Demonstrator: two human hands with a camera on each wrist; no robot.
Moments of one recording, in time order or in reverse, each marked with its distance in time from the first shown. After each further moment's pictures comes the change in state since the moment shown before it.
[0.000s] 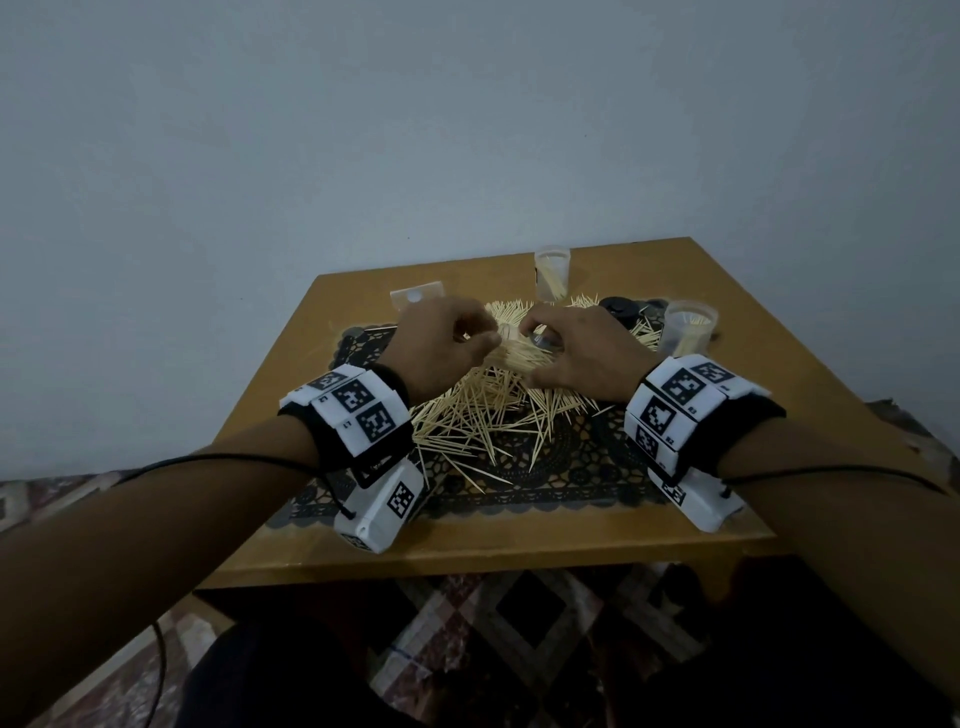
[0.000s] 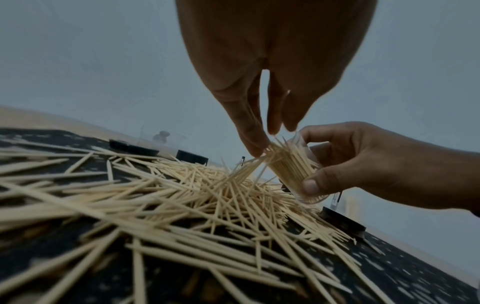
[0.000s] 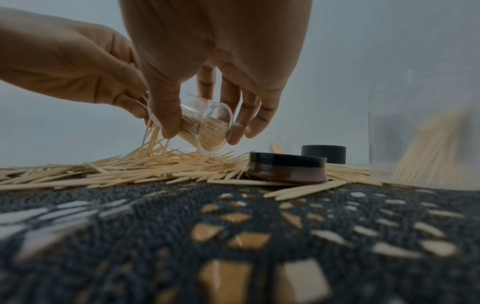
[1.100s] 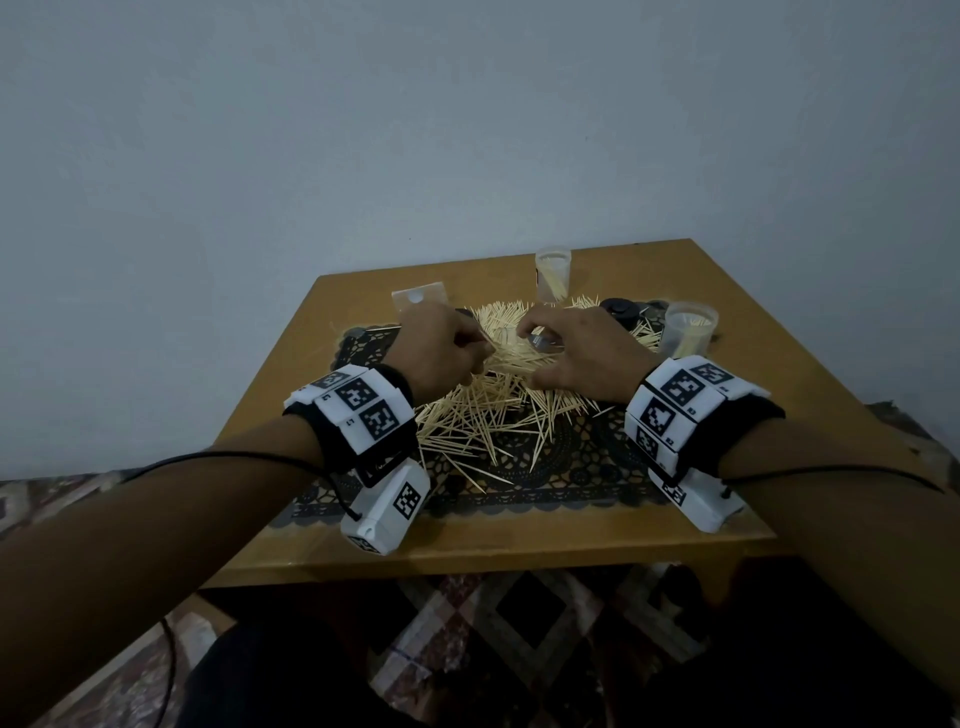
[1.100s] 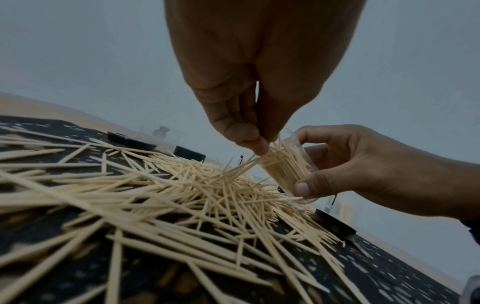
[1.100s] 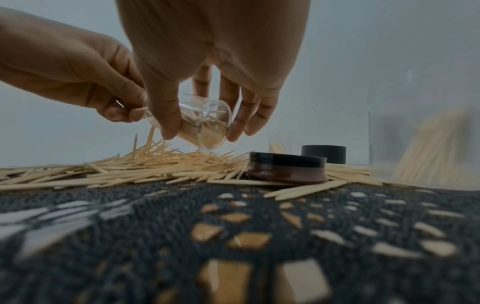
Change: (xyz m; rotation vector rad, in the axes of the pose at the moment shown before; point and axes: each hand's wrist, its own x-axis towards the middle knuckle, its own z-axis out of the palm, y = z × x) left_hand -0.003 0.009 -0.004 0.077 -0.090 -0.113; right_hand 0.002 0.002 0.001 -0.008 0.000 -0.024
